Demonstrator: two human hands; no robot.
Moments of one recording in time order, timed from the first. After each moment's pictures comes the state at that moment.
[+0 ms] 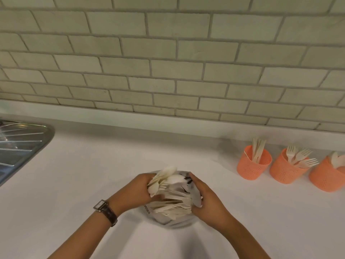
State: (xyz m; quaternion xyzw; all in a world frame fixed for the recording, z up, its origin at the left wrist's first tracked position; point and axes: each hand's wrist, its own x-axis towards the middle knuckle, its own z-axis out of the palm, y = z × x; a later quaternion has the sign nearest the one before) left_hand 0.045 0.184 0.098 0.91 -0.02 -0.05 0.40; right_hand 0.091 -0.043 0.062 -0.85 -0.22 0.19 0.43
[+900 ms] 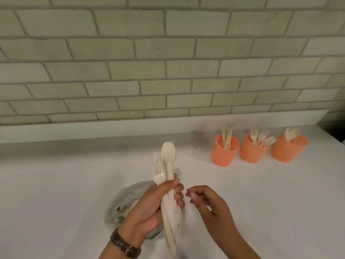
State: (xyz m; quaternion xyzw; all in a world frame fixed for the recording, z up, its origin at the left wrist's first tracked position) left_hand 0.050 0.092 0.127 0.38 0.08 -0.24 0.89; right_hand 0.041 -0.068 0.087 -0.80 -0.07 0.00 0.59
